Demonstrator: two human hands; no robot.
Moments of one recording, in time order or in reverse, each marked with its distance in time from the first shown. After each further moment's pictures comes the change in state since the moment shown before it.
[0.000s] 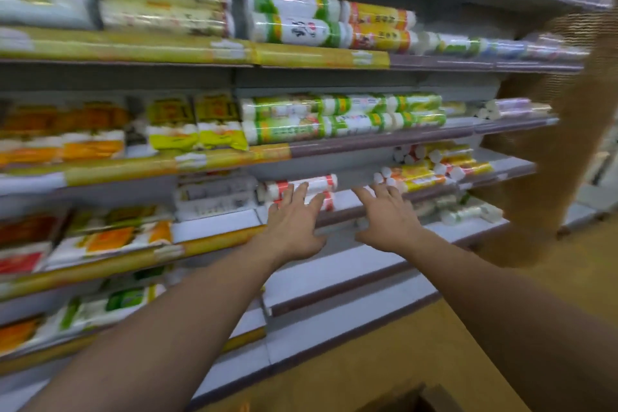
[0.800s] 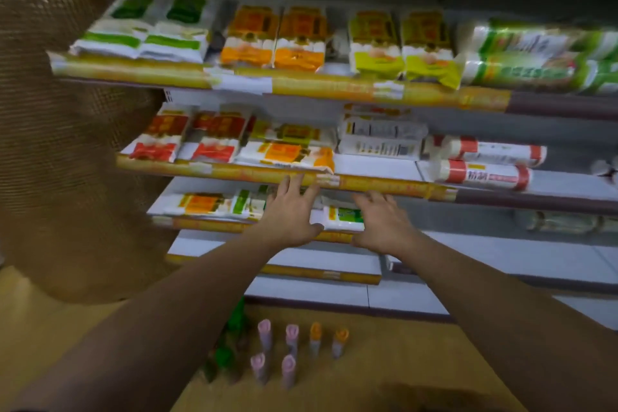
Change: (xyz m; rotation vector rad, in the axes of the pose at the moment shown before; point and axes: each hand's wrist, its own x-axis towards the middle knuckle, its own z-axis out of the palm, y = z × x) left_hand -0.171 -0.279 0.046 0.015 -0.100 -0.515; right_hand 0.045 -0.308 0.139 0.078 -0.315 -0.451
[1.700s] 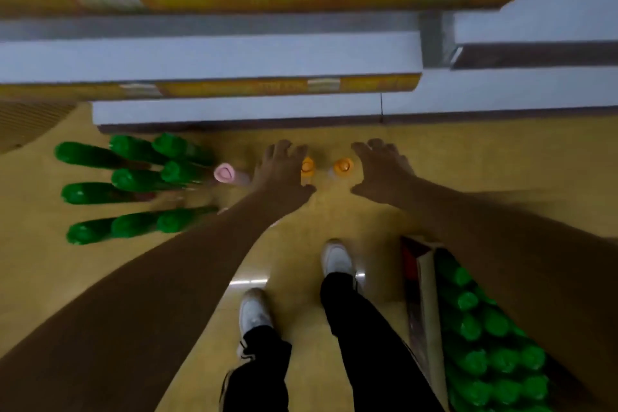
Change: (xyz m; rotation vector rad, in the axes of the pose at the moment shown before) left_hand 0.079 -0.058 0.515 -0.209 -0.533 -0.134; right_hand 0.142 0.109 0.489 0.148 -0.612 0.151
